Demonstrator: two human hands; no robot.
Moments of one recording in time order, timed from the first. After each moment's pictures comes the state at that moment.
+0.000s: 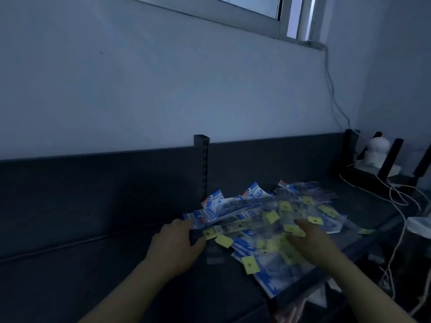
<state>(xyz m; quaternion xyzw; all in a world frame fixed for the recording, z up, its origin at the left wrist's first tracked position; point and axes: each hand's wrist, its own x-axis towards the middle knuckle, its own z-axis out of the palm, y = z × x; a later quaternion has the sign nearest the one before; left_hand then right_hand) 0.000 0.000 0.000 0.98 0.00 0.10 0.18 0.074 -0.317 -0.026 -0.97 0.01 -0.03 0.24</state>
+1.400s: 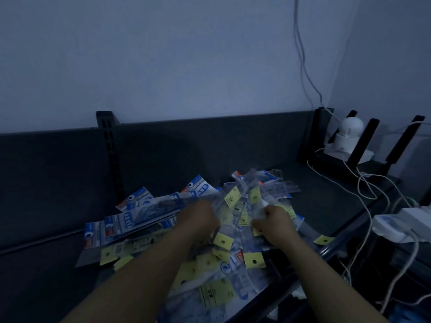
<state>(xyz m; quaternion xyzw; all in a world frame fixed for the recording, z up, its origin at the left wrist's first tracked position) 0.201 -0.211 -0.020 0.98 0.02 -0.05 0.21 0.195 -0.401 -0.037 -0.94 0.07 -0.03 0.34</state>
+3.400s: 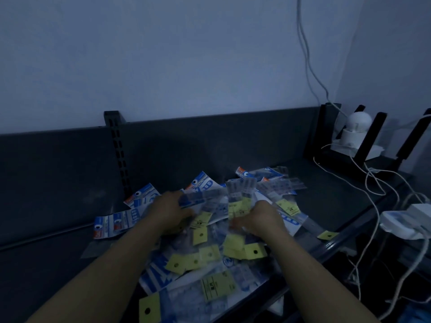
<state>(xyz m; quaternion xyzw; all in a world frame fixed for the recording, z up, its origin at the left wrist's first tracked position) 0.206 -0.131 -0.034 0.97 0.03 0.02 0.22 0.188 -0.366 -0.021 -0.93 0.10 0.05 0.36</state>
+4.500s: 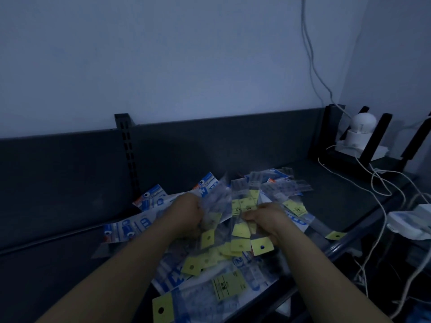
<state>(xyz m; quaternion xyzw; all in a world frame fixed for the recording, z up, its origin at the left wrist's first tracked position) 0.186 -0.153 -0.013 0.97 -0.02 0.01 0.26 0.182 -0.359 -0.016 -0.80 0.12 0.07 0.58</state>
